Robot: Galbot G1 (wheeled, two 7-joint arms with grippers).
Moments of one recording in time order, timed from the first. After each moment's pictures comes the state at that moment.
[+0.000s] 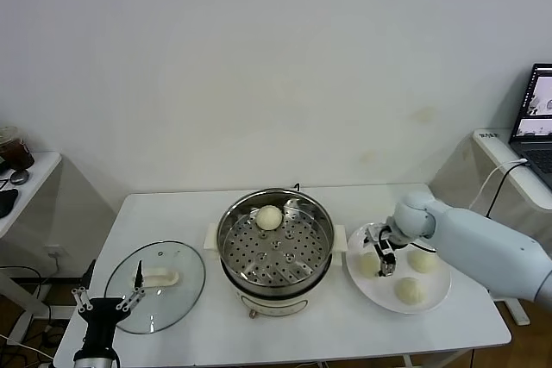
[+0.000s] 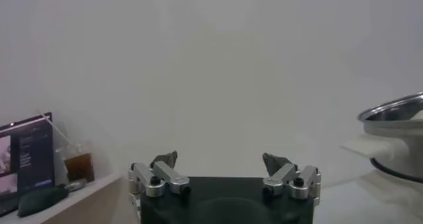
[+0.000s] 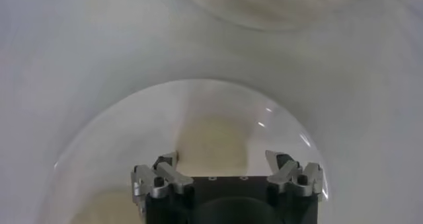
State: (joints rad) left arm 1.70 -1.30 -0.74 -1.94 -0.04 -0.35 -0.12; right arm -0.03 0.75 -0.88 1.31 -0.16 -0.23 -1.04
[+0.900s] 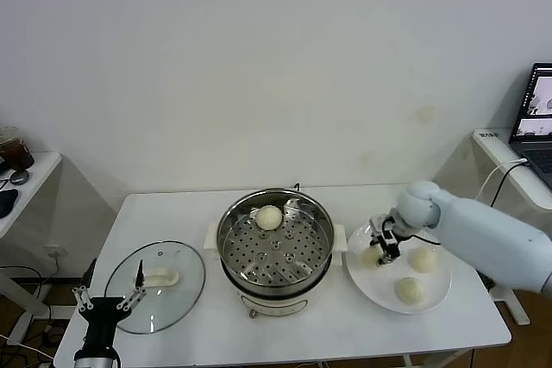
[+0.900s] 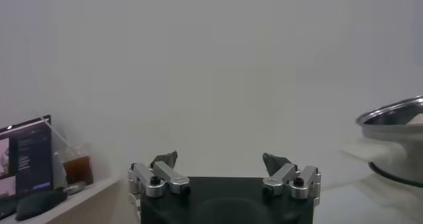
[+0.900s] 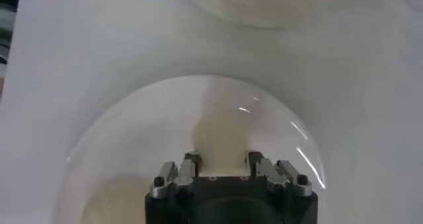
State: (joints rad) left arm 1.70 -1.30 -0.74 -1.95 -0.04 -0.36 -0.11; right arm 0.08 0.71 -0.92 1.35 -0.10 -0.24 -1.11
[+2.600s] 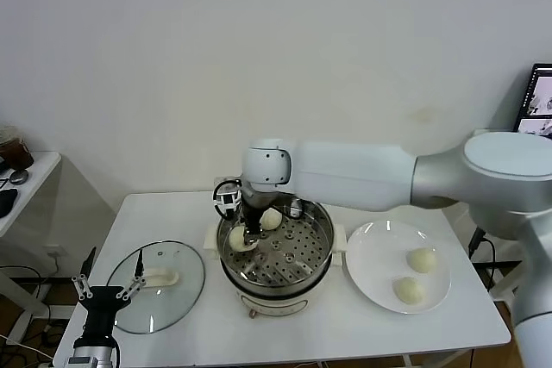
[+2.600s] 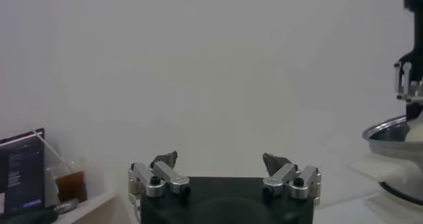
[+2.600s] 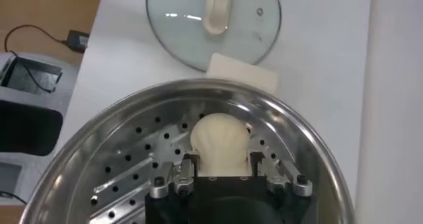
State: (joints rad) left arm 1.65 -1.28 -0.74 -1.94 -0.04 -0.36 -0.10; right arm 0.52 1.36 -1.33 1.32 0.61 -0.70 -0.83
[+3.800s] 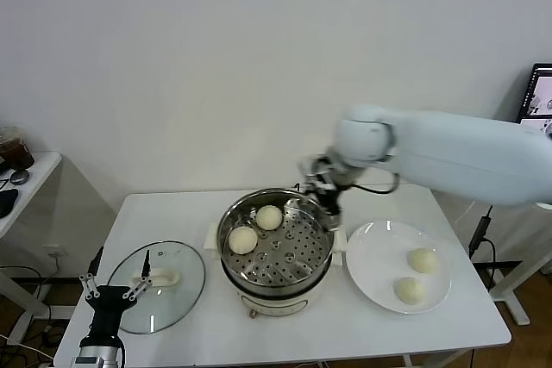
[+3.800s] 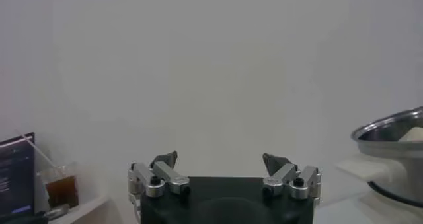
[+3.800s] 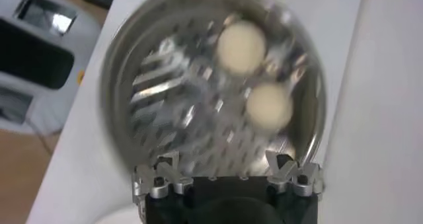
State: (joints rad) left arm 1.64 -1.28 -0.72 -1.93 -0.02 -0.37 -0.09; right arm 0.70 0.82 -1.35 1.65 0.36 -0.46 -1.06
